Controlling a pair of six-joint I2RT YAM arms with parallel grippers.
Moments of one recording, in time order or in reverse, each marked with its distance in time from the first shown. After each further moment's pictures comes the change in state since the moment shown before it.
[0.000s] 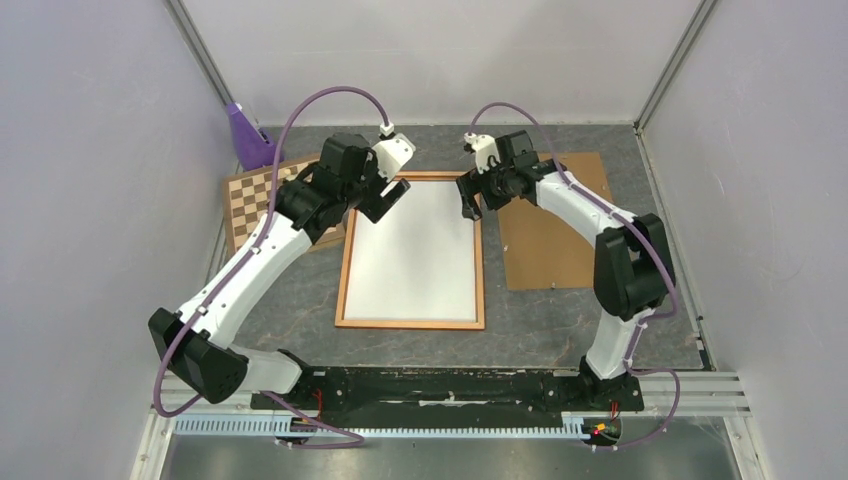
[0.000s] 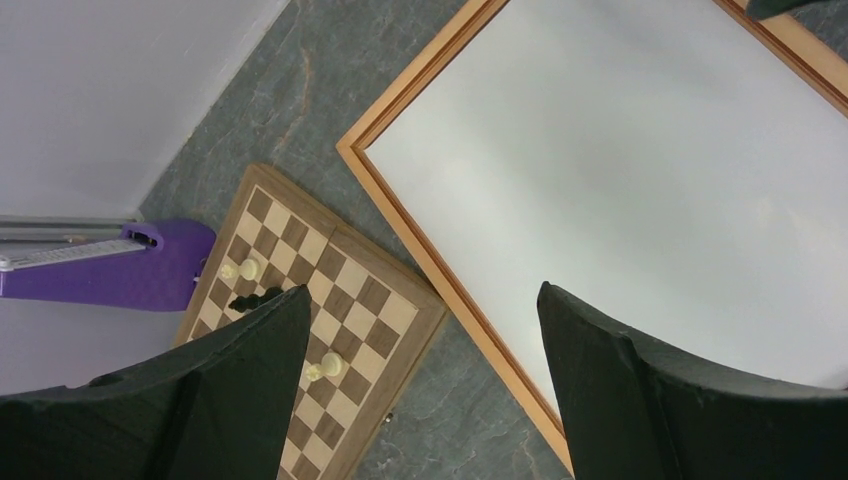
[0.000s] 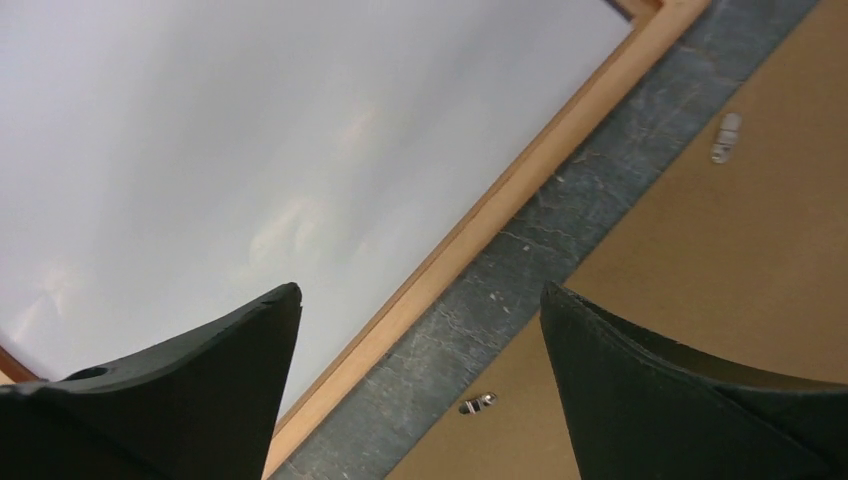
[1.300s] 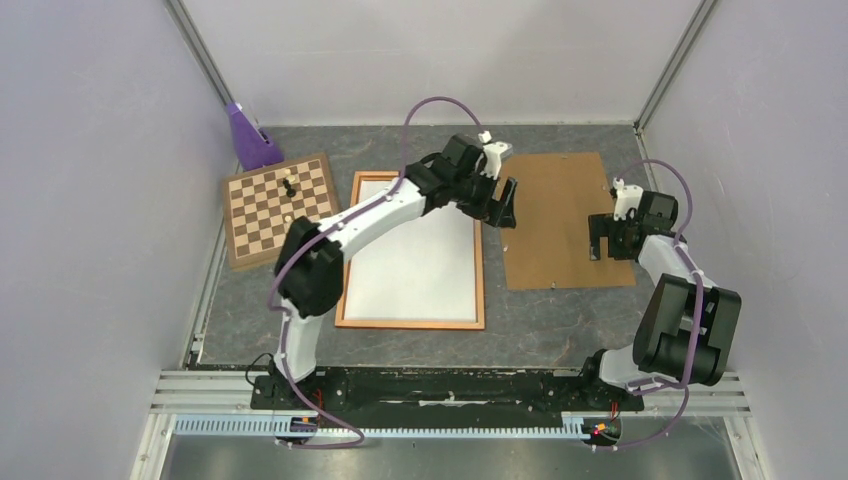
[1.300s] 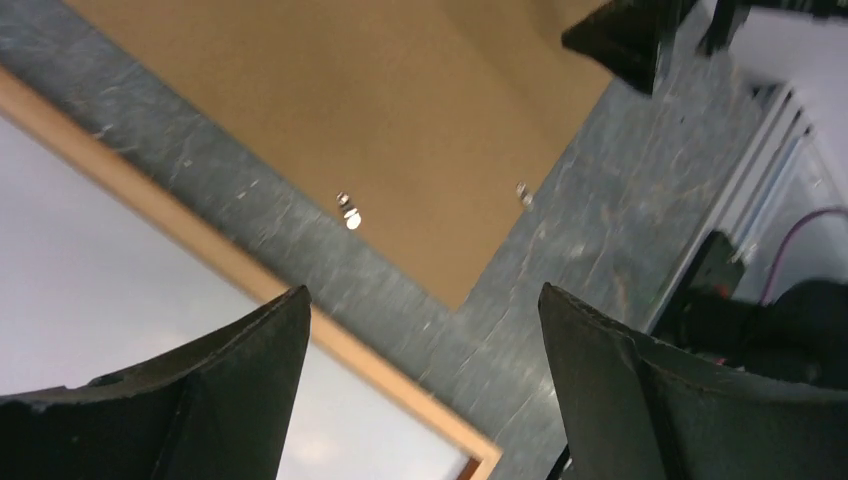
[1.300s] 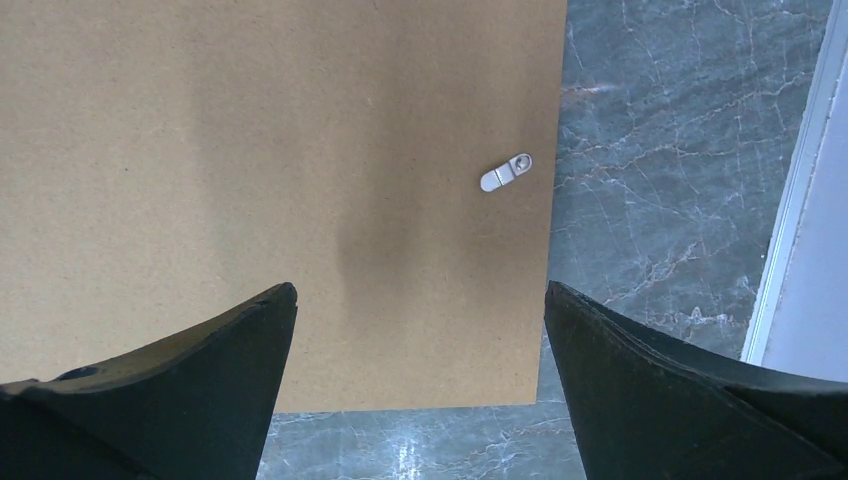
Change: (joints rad) left arm -0.199 0.623 0.316 0.206 0.529 -0.638; right arm -0.715 -0.441 -0.644 0.169 0.147 -0.201
